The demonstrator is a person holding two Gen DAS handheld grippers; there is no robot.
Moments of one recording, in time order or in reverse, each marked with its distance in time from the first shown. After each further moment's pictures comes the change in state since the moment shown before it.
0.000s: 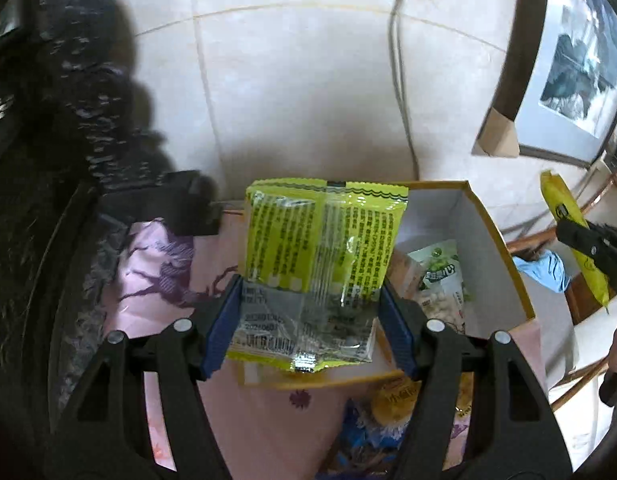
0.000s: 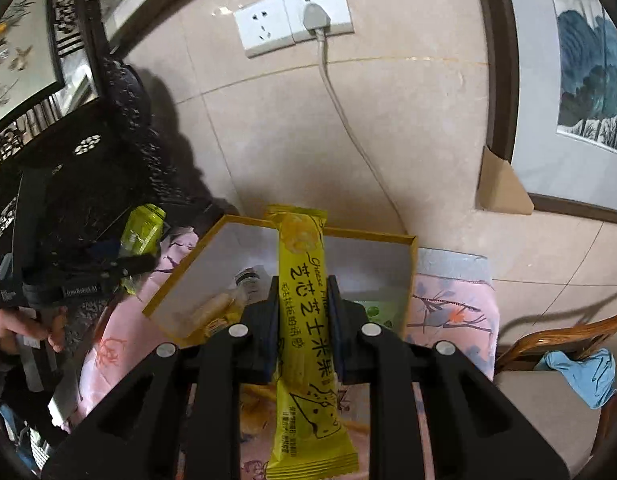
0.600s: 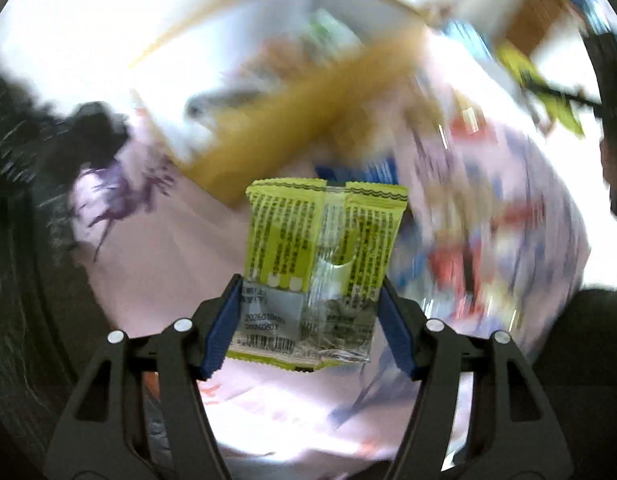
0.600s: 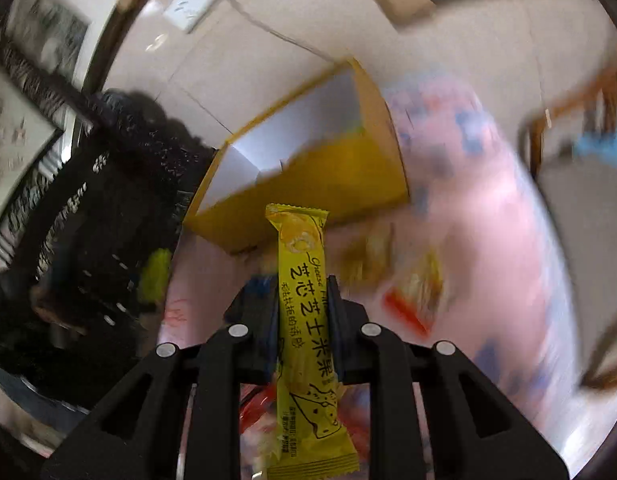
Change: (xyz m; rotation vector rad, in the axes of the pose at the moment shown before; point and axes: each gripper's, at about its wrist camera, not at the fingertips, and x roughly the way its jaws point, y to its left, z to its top) left arm -0.051 0.022 -0.110 0.495 0.375 -0.180; right arm -0.080 -0.010 -0.184 0.402 0.071 0.133
